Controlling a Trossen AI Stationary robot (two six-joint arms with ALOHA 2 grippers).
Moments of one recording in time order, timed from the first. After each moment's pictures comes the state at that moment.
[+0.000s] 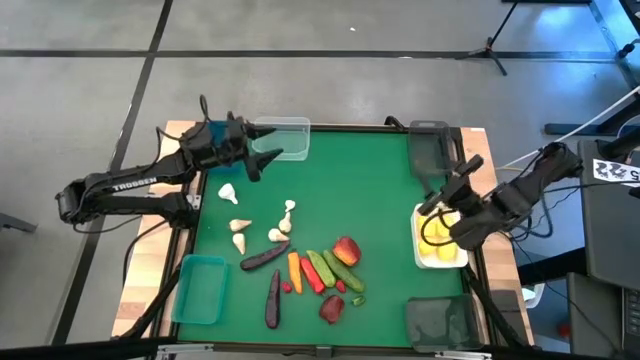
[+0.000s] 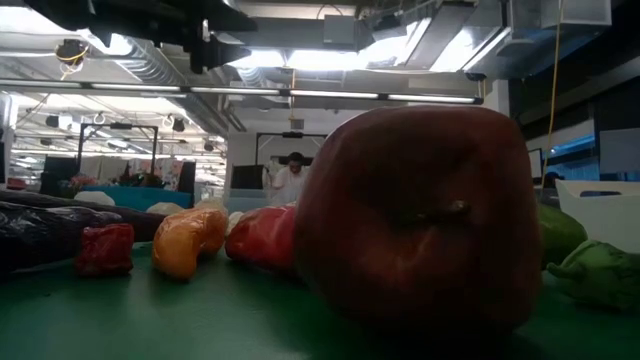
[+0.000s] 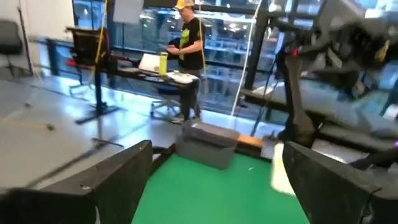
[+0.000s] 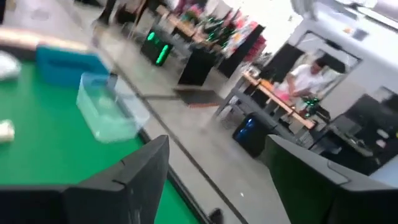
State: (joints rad) left arm 0.47 0.88 0.59 0.31 0.10 -0.14; right arm 0.61 0.96 1.06 -1.03 1.45 0.46
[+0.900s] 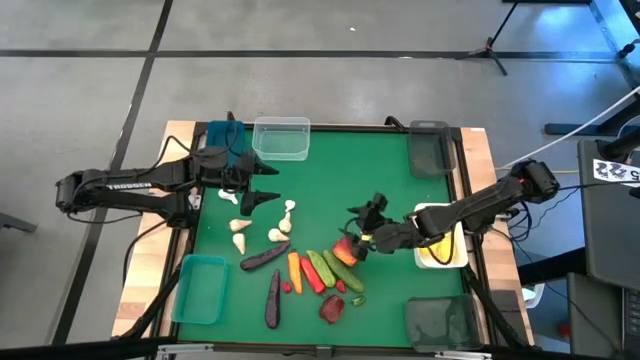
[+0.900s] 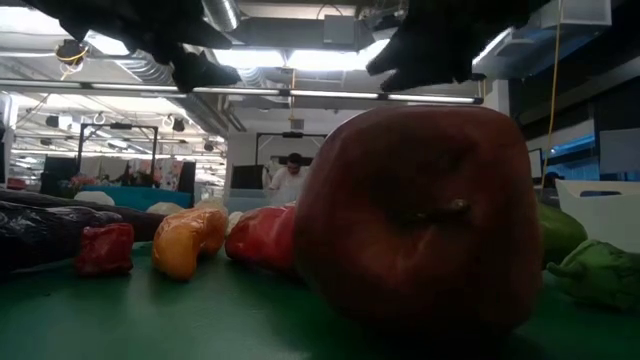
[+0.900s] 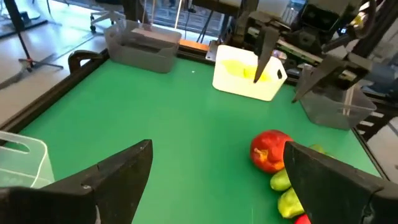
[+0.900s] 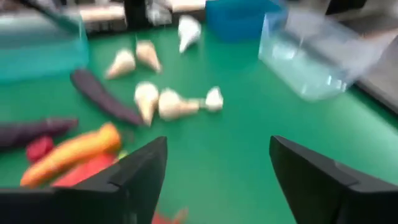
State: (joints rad) left arm 0.24 0.83 0.58 -0.08 0.12 -0.14; right arm 0.36 1.47 0.94 -0.12 0.64 0.41
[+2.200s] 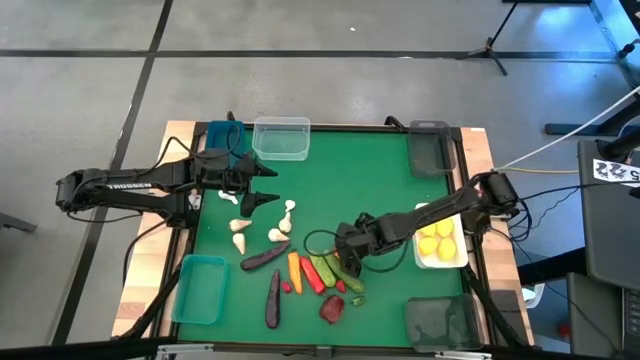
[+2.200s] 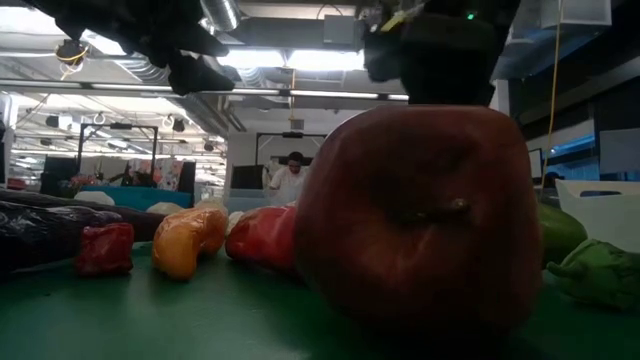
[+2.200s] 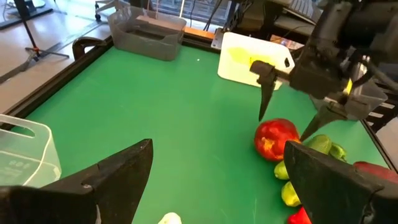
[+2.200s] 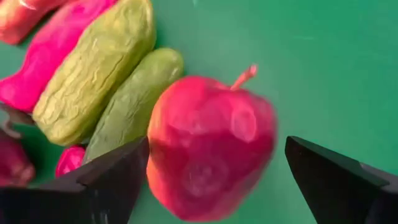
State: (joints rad) left arm 0.22 0.83 0.58 -0.12 0.09 -0.15; right arm 0.30 1.82 1.28 -0.68 0.16 0.65
